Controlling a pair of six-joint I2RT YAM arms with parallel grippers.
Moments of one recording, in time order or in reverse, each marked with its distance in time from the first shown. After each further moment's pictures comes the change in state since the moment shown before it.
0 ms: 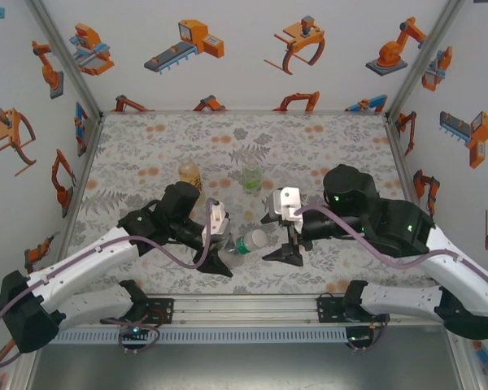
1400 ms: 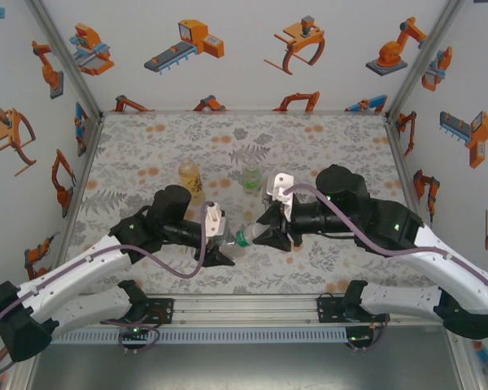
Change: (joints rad) left arm -0.008 -0.103 -0.055 0.127 -0.259 -0.040; right arm -0.001 0.005 -0.068 0.126 0.150 0.249
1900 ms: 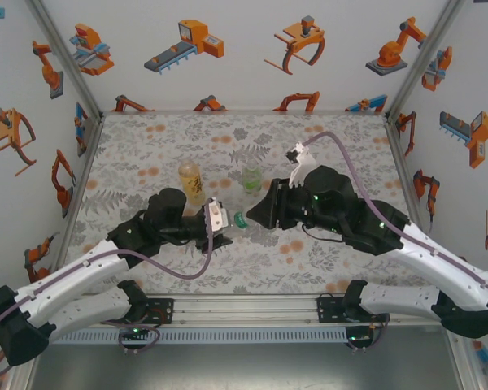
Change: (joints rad) left arm -0.005 -0.027 -0.039 0.093 -0.364 0.004; right arm -0.009 0.024 -0.066 0.050 0.421 0.881
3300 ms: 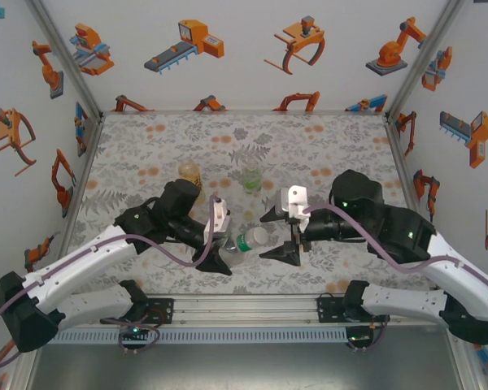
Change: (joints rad) left arm 0.001 0.129 0.161 -0.307 0.554 0.019; right arm 0.010 -0.092 0.034 -0.027 -0.549 -1.048
